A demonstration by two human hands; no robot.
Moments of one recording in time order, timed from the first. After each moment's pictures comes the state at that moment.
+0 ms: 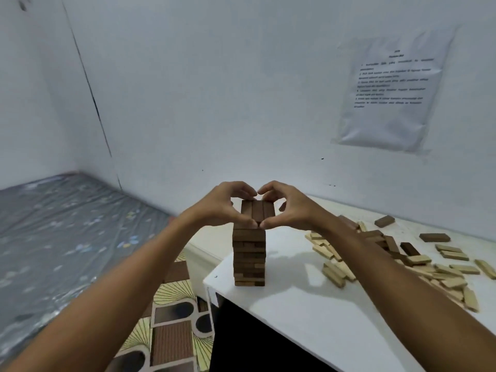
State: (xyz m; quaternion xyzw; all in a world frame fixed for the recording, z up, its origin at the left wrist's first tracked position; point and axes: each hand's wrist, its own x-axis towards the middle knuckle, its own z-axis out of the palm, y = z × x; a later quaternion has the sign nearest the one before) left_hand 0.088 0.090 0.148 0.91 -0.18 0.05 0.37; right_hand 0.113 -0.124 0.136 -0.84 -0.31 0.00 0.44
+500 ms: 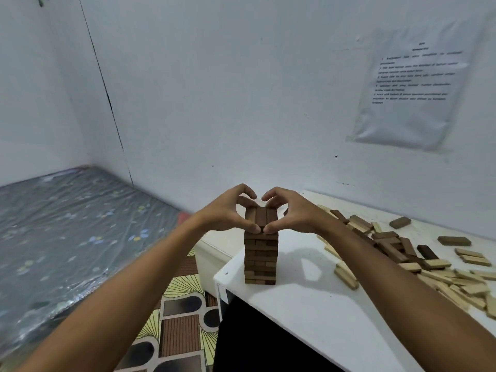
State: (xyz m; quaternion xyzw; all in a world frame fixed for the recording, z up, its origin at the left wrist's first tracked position) left_hand 0.097 0.114 0.122 0.91 -0.13 0.01 0.40; right_hand 0.125 -0.102 0.121 -0.85 -0.31 0.04 0.42
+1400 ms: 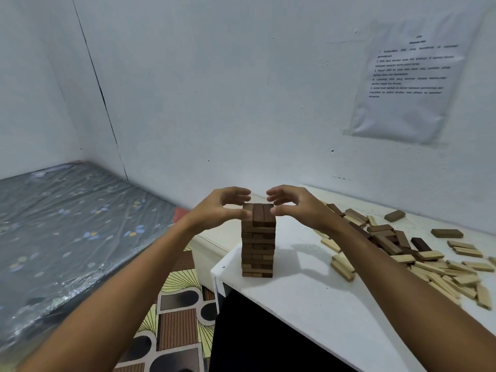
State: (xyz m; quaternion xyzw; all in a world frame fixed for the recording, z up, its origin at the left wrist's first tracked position) left_hand 0.086 0.122 0.108 0.86 -0.13 0.03 0.49; right_hand 0.122 -0.117 0.109 -0.81 -0.30 0.03 0.50
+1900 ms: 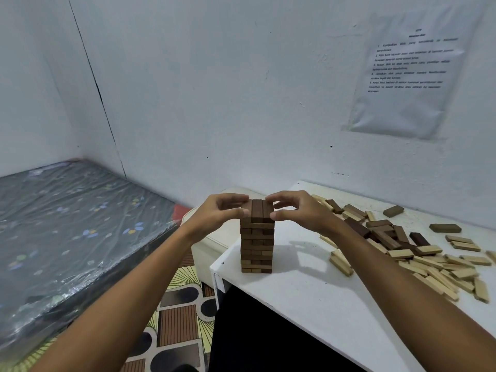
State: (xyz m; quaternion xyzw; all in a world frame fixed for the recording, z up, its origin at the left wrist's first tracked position) left_hand 0.079 0.120 0.086 0.82 -0.12 0.04 0.56; right_hand 0.117 -0.120 0.099 -0.82 -0.30 0.04 0.49
